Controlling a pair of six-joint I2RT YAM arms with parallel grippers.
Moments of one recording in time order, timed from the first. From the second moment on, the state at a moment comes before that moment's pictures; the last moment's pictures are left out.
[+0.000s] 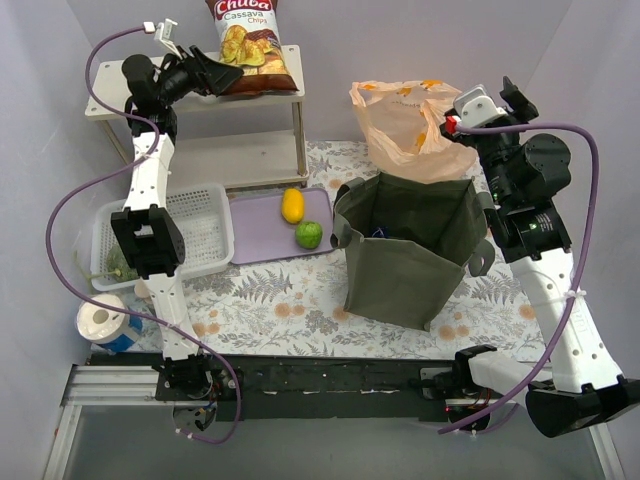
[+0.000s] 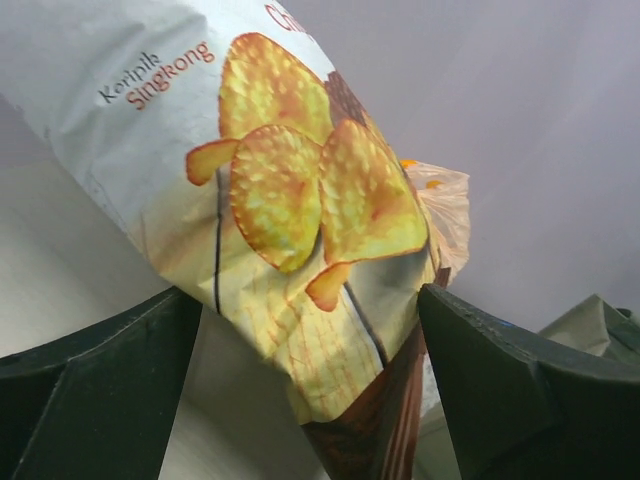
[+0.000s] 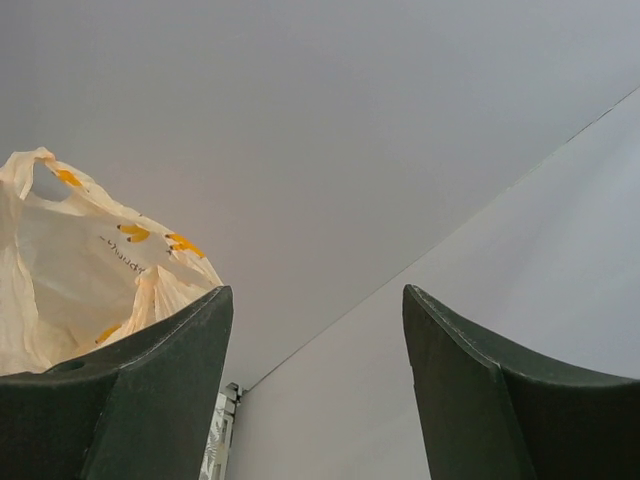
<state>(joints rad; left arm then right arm) 0.10 2.20 2.27 0.23 0.96 -0.70 0.29 1.09 1.38 0.01 0.07 -0.81</state>
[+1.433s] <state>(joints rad) 0.13 2.03 2.08 0.12 1.03 -0.58 0.23 0.98 1.27 -0.07 -0.02 -0.78</state>
